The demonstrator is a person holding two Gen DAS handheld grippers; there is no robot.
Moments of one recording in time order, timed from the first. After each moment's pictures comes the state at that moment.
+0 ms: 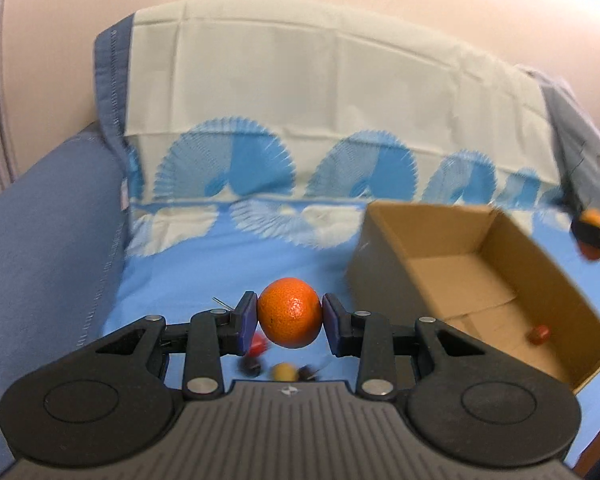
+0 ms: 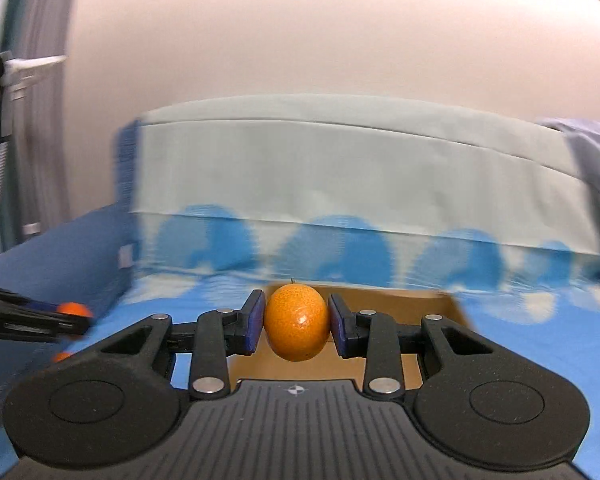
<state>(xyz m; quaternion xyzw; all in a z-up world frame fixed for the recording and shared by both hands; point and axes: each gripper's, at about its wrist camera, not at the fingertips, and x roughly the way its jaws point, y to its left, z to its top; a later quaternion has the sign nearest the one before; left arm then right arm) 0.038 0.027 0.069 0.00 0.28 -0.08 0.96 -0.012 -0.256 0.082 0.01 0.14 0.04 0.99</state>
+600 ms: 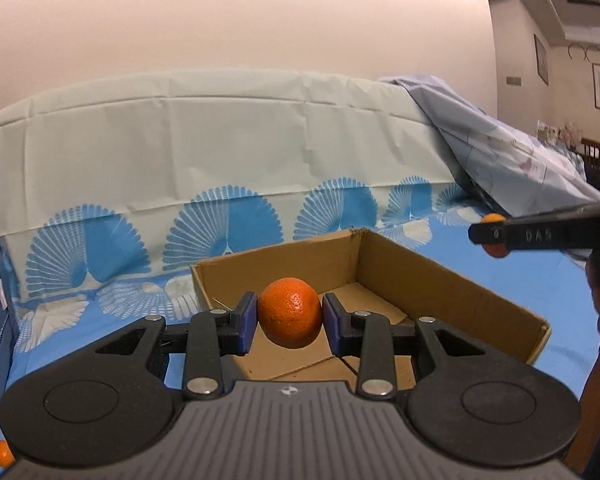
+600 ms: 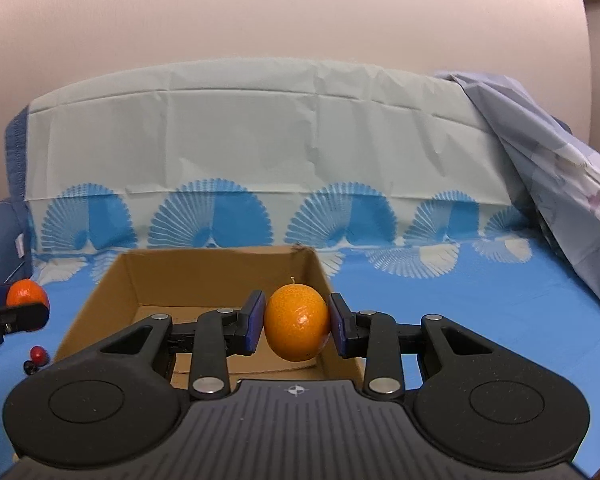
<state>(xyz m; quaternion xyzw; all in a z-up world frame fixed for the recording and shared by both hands) 0.008 -0.106 0.038 0.07 0.17 -0.23 0.96 -0.013 -0.335 0.051 0.03 0.18 -0.07 0.98</state>
